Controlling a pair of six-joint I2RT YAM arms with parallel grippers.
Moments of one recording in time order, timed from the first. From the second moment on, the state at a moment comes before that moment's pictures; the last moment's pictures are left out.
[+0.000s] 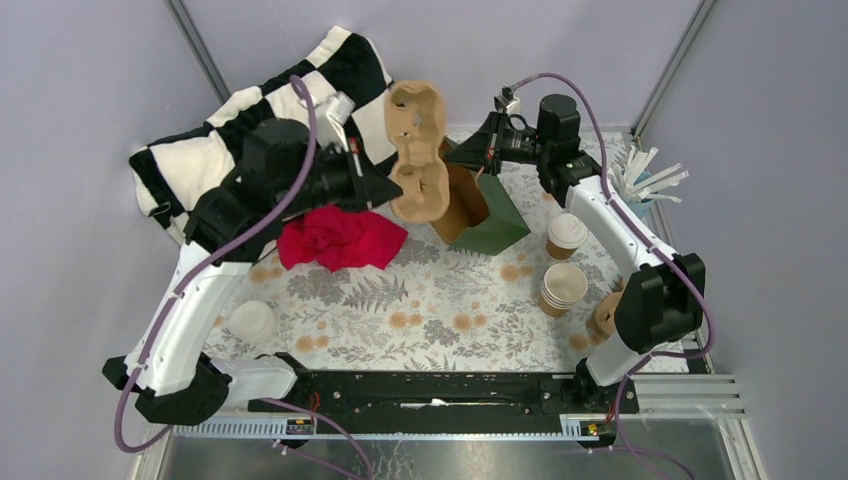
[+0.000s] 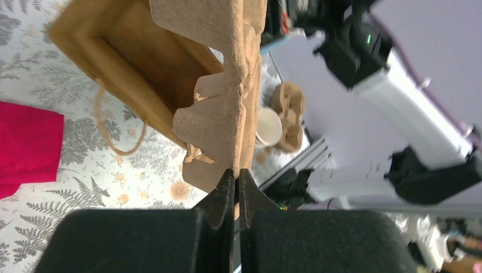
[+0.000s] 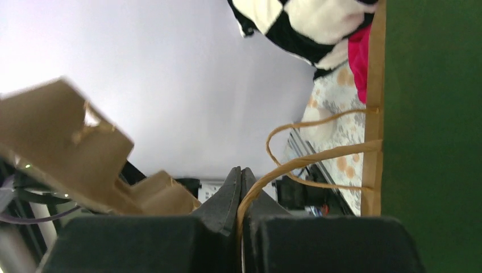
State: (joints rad) left arm -0.66 1.22 1.79 -0.94 0.23 -0.58; right arm 0.33 1.62 1.47 -0.05 -0.97 1.13
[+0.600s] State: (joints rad) left arm -0.30 1.20 1.61 -0.48 0.68 -1.17; right arm 0.33 1.53 1.30 0.33 -0.78 1.59
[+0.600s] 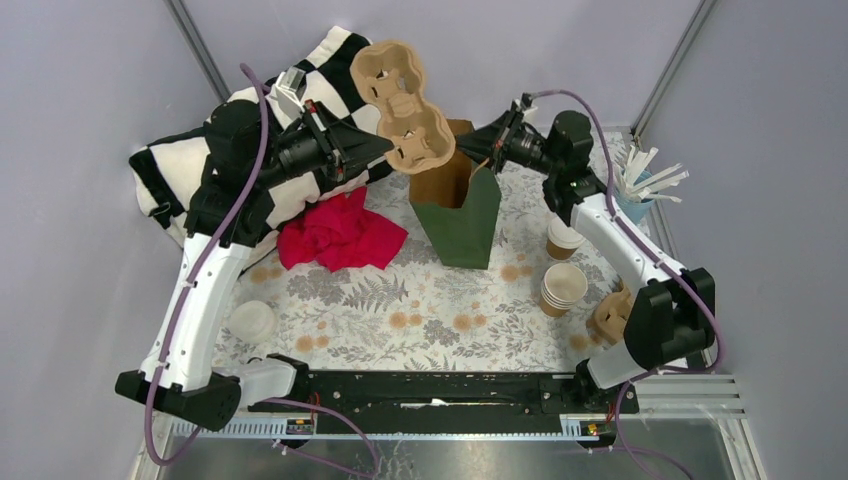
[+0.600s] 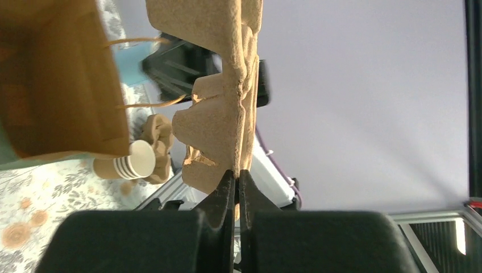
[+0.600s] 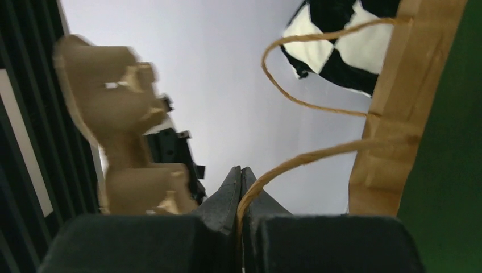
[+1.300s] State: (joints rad) left arm -0.32 1.34 1.63 -0.27 0.86 -1.23; right arm 0.13 1.31 1.39 -0.54 -0.74 1.02
